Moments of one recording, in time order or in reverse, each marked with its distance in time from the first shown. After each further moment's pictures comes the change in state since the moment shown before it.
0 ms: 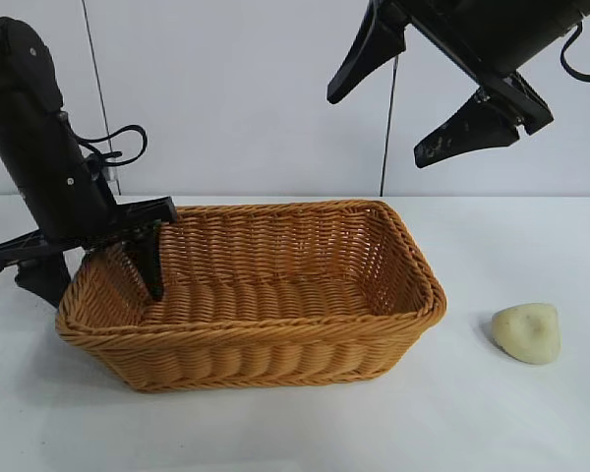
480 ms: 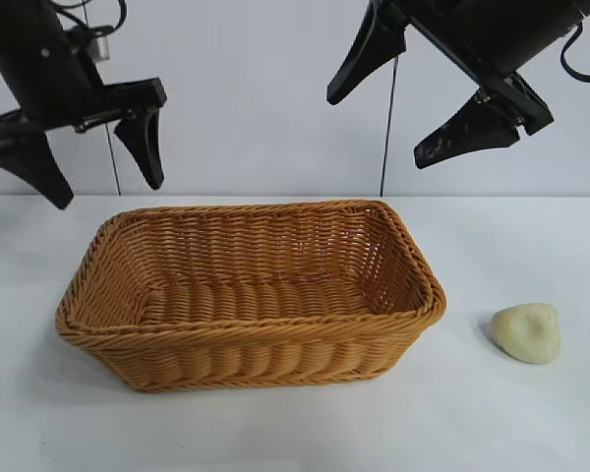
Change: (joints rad) left arm 0.000 -0.156 -0.235 0.166 0.196 0.011; right arm 0.000 0.000 0.000 0.000 0.002 0.000
